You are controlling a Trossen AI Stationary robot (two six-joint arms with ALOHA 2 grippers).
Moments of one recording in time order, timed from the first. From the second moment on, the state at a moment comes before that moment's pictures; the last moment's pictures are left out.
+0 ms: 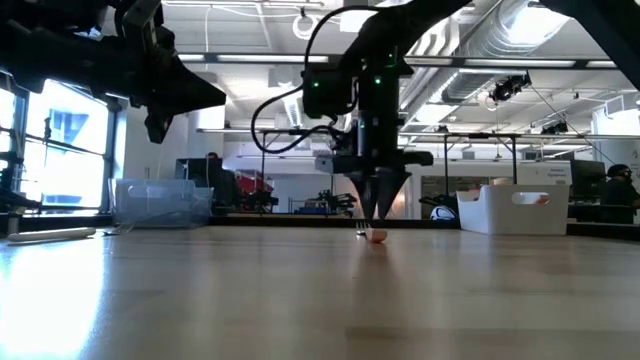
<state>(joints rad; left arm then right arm) -0.07 0.91 0.19 0.58 -0.30 -0.52 -0.19 2.09 1.56 -0.95 0.24 0.83</state>
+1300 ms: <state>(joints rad) -0.07 0.91 0.19 0.57 -0.29 -0.53 -0.28 1.90 1.55 -1.21 0.32 0.63</state>
